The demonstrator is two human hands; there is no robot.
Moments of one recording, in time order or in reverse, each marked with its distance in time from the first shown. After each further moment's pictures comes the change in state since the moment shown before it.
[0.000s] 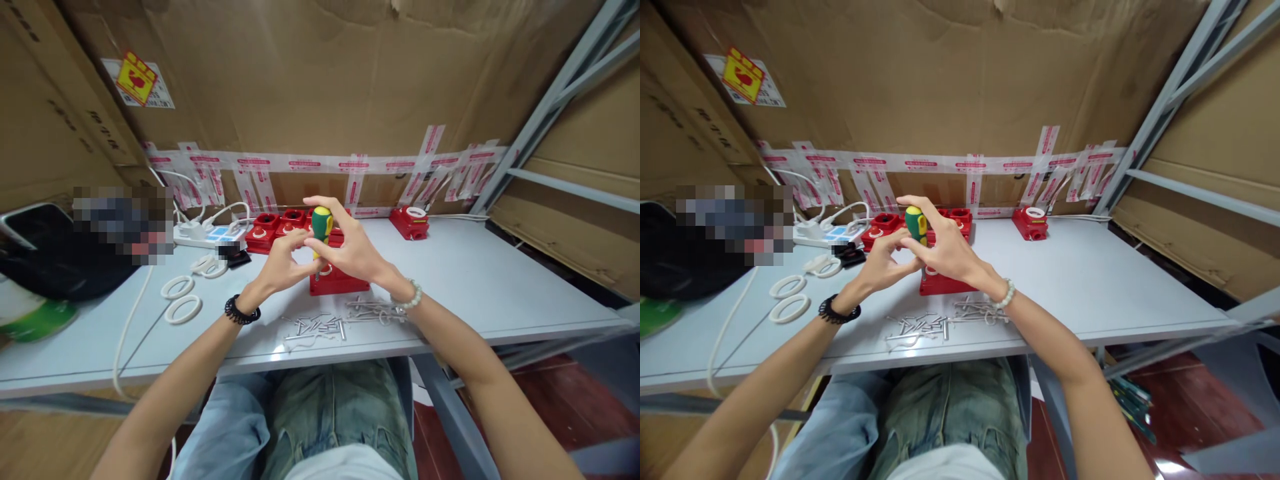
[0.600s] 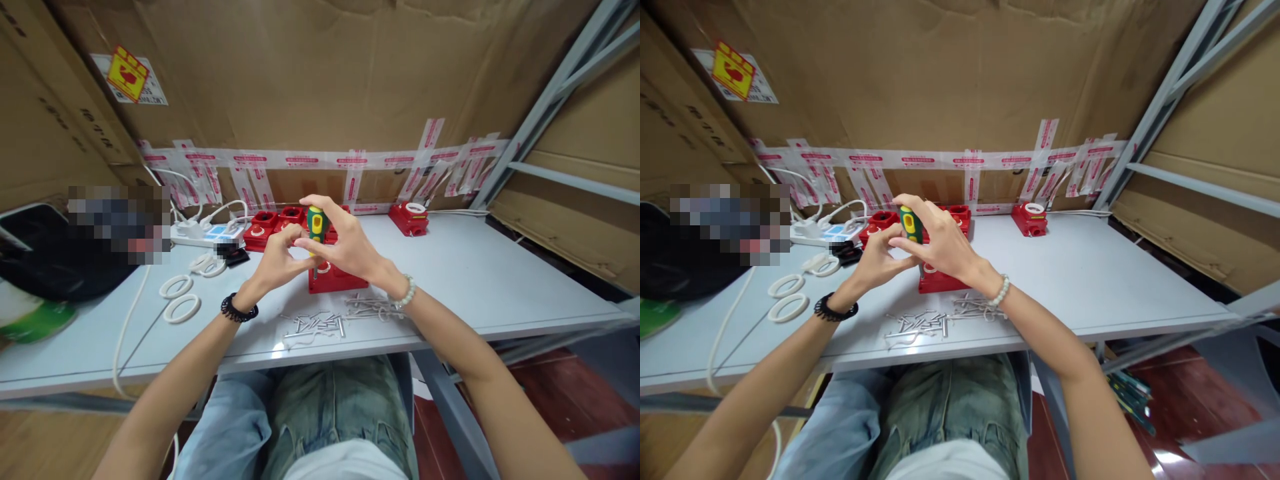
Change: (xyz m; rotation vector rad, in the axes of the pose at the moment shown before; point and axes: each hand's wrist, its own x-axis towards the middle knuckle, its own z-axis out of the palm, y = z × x) left_hand 0.000 -0.004 -0.002 -0.005 0.015 -0.041; right_hand 0.001 0.005 0.002 -0.093 0.000 -0.039
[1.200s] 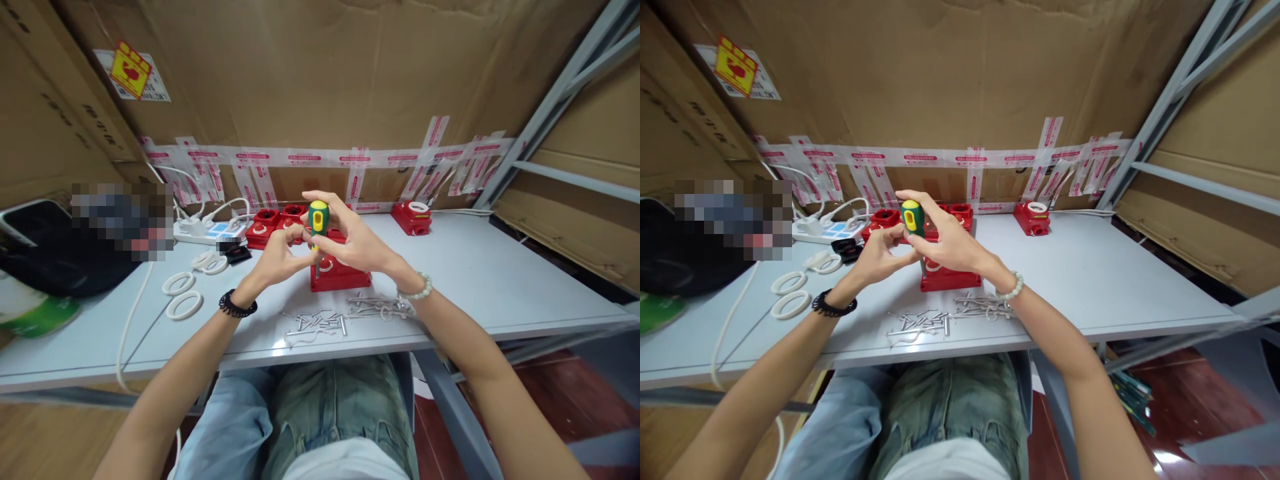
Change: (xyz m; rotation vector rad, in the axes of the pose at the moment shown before) left_hand 0.001 0.002 -0.007 -0.046 -0.112 -0.069; right_hand -0.001 0.000 -0.009 0.267 -0.143 0.054
